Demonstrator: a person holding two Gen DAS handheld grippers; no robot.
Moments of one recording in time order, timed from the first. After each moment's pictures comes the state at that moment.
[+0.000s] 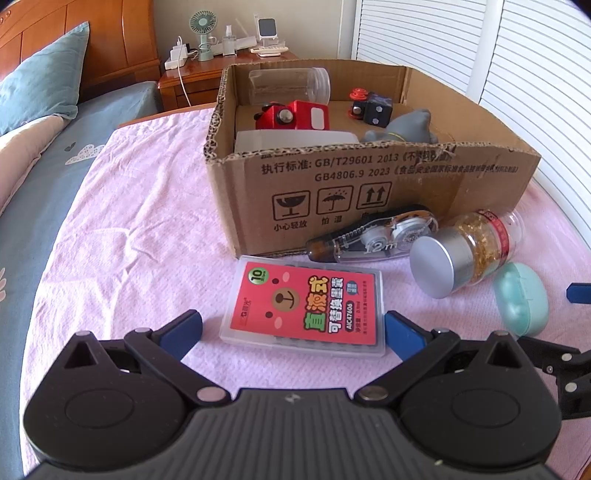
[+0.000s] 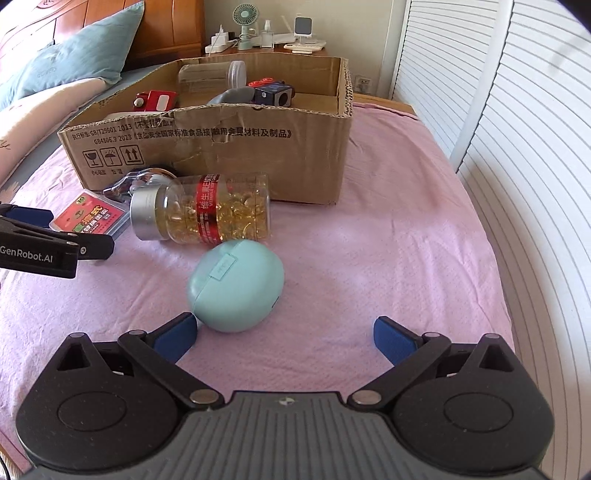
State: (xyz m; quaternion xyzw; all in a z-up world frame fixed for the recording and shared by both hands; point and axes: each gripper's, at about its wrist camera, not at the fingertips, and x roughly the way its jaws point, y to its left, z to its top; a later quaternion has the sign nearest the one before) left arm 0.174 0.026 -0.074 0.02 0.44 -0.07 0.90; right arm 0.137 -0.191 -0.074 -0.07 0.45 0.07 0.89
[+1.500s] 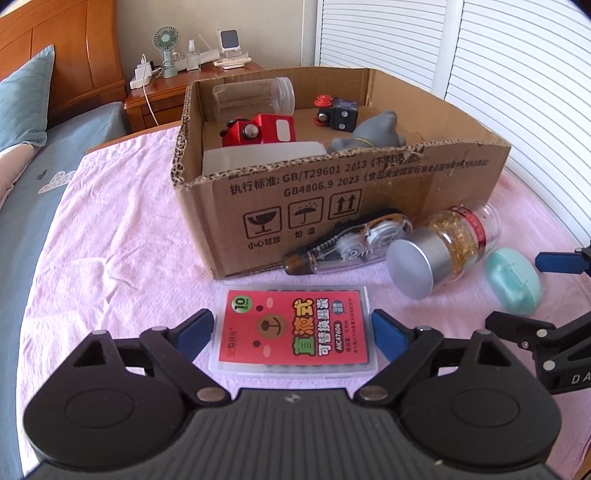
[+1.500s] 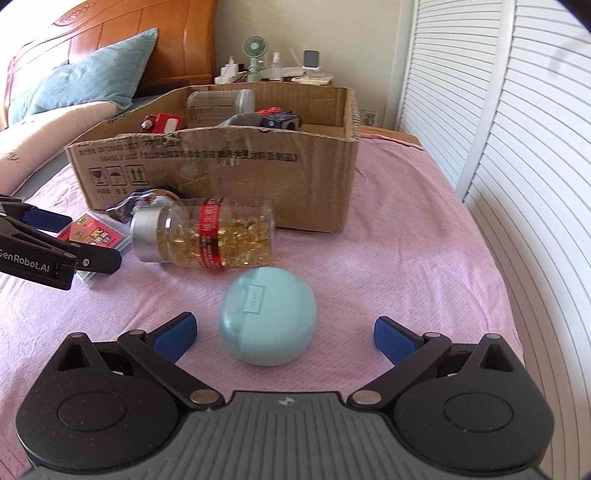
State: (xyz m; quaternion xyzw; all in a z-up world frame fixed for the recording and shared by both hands) left arm 0.180 0.021 -0.073 0.05 0.42 -0.12 0.90; right arm 0.133 -0.187 -0.082 -0.07 0.40 0.10 0.91
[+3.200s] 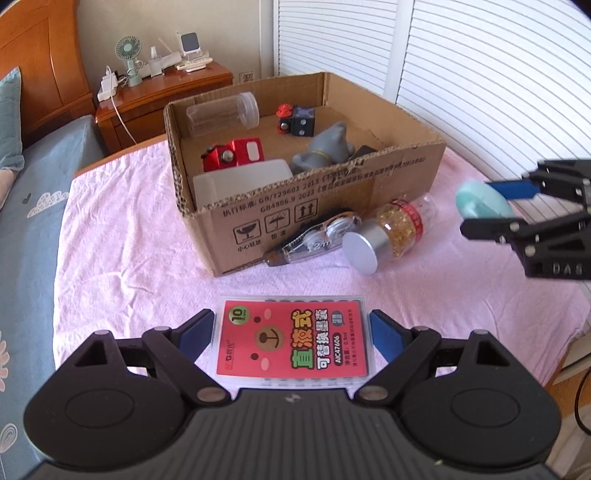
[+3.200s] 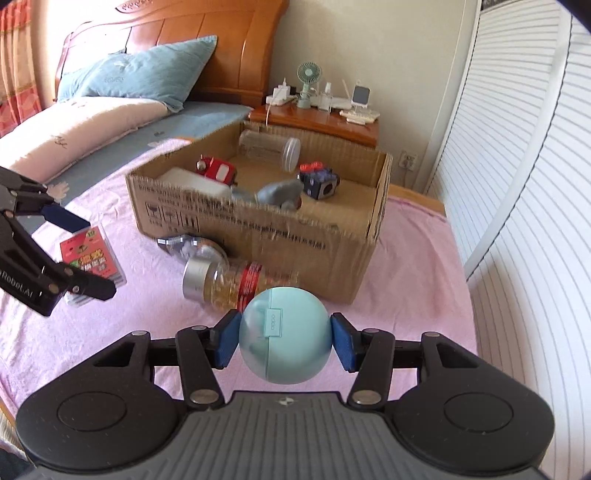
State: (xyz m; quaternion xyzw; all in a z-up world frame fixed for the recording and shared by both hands) left arm 0.154 0.031 -0.020 0.09 0.44 -0.19 0.87; right arm 0.135 -0.186 -0.007 -0.13 0.36 0.16 0.91
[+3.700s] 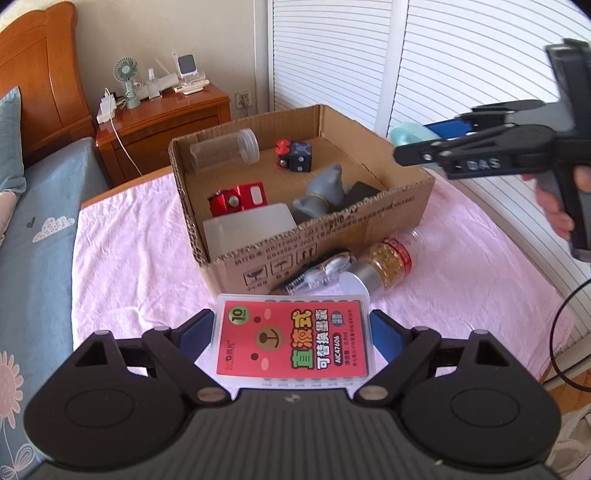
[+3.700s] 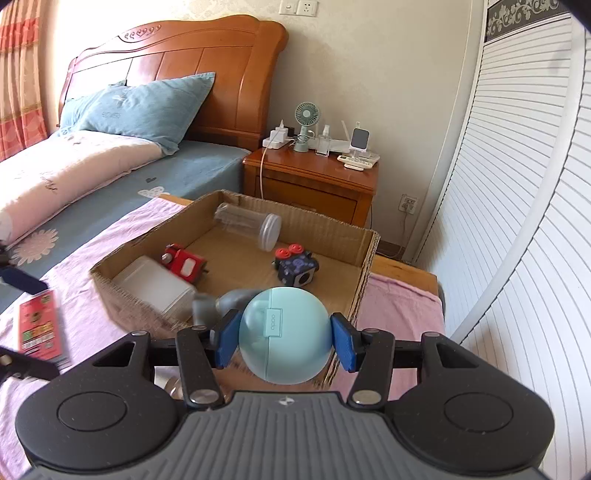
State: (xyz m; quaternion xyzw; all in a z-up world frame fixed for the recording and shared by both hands) left arm 0.162 0.034 0.014 0.09 0.42 -0.19 0.88; right arm 0.227 -0.186 0.026 -0.13 0.32 0.17 0.92
